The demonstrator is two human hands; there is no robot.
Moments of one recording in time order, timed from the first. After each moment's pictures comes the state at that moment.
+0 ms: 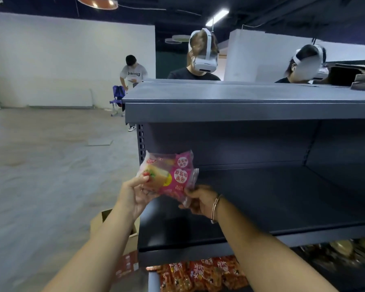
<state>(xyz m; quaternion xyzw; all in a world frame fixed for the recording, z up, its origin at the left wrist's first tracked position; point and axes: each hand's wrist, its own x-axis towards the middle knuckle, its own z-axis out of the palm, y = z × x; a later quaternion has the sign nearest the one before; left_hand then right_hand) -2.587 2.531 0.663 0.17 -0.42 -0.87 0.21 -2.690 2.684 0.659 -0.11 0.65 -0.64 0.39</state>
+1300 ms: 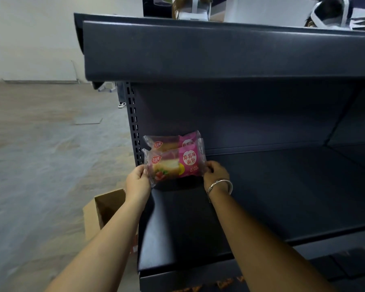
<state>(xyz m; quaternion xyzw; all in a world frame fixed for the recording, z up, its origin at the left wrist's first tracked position) -2.670 2.477 0.587 0.31 -0.70 -0.58 0.28 -2.763 2.628 0.603 -0.07 0.85 -0.53 0.03</state>
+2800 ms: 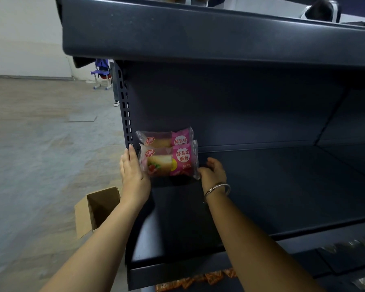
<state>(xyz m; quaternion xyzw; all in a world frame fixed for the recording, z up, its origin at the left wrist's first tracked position) -2.661 2.498 0.588 0.25 -0.83 -0.39 0.32 -2.748 2.646 0.605 -0.02 0.72 -0.69 0.07</state>
